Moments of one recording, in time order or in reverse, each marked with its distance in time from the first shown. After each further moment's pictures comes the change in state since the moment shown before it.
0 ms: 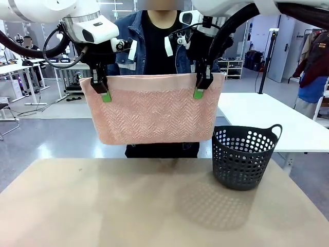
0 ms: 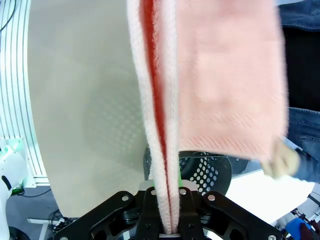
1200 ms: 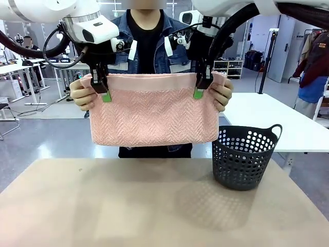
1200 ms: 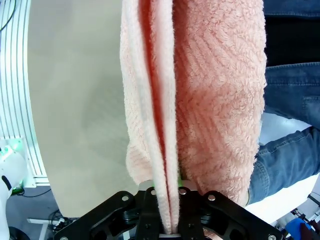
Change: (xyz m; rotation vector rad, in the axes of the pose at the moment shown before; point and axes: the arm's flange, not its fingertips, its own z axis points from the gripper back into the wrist) left arm 0.000 0.000 0.000 0.000 0.000 0.000; right arm 0.000 0.000 0.000 0.000 0.000 0.000
